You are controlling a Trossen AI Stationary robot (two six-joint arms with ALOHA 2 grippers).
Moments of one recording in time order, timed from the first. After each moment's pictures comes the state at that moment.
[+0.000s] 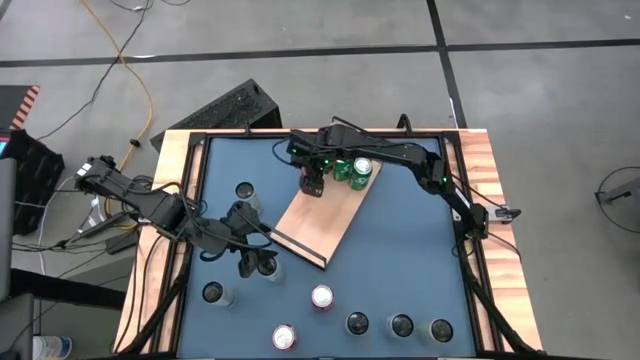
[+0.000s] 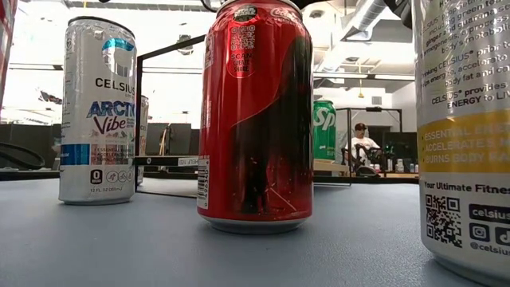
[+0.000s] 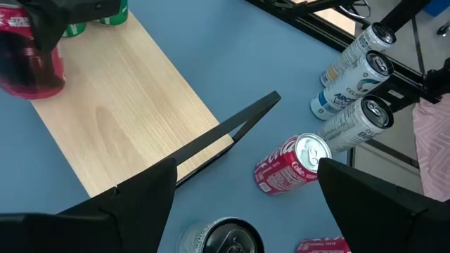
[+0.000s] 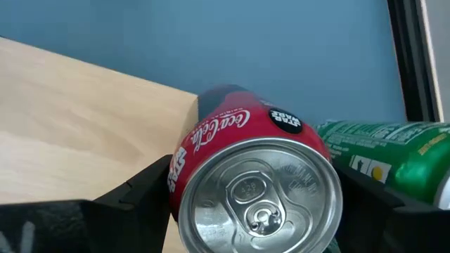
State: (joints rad) left arm -0.46 1.16 1.16 -0.63 -0.42 -0.76; right arm -0.25 2.28 2.32 -1.24 0.09 -0.03
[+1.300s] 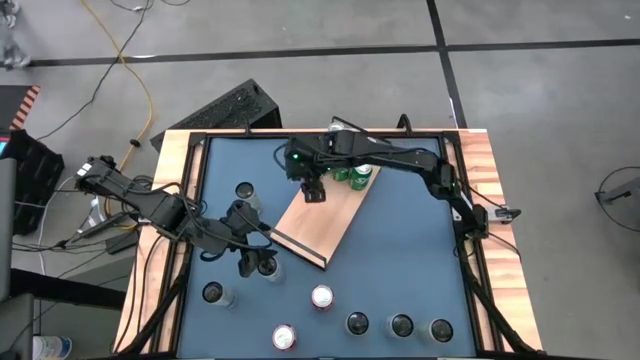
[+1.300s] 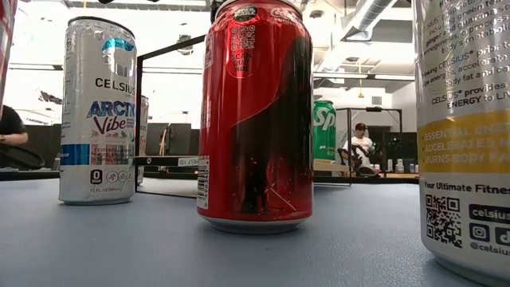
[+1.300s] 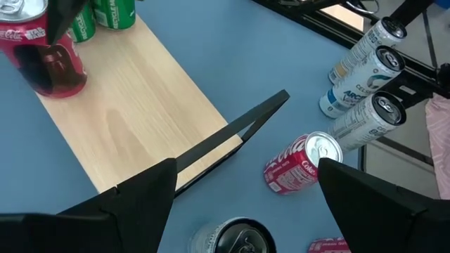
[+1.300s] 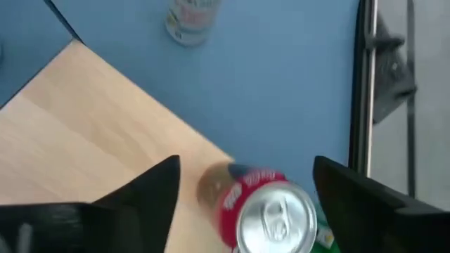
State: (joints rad) left arm -0.46 1.16 1.16 -0.64 -0.43 -0.74; right arm -0.16 2.21 2.35 -1.14 0.13 -0.37
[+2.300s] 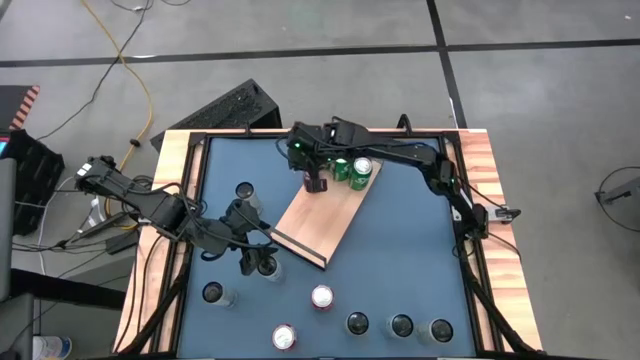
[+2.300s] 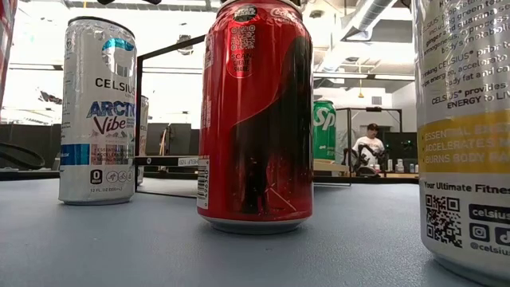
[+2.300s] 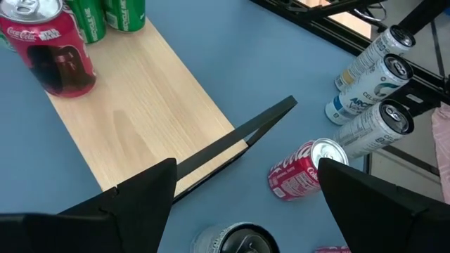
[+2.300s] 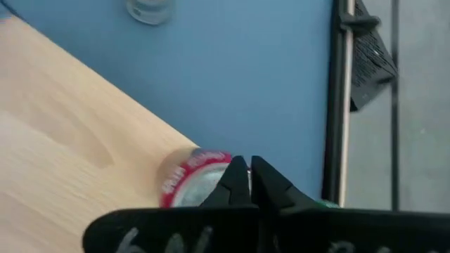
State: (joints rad) left arm -0.46 1.16 1.16 -0.64 -0.46 -0.76; right arm -0.23 2.21 2.33 -1.12 0.15 -0.42
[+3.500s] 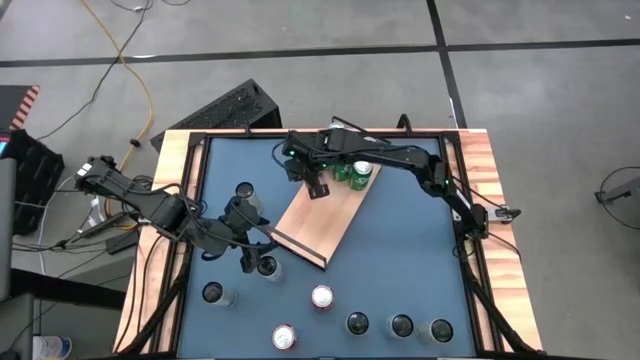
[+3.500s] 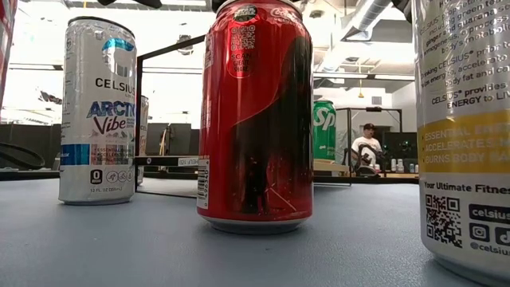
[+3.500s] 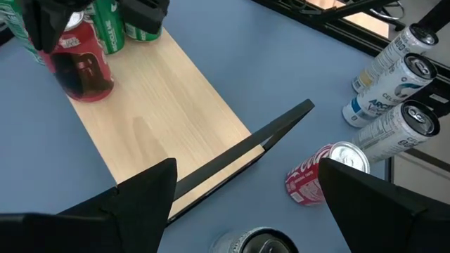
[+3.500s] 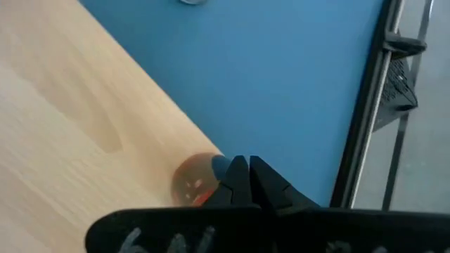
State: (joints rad) left arm -0.46 1.16 1.16 -0.67 -0.52 -0.73; right arm -0.21 2.26 2.33 -1.13 0.12 -0.58
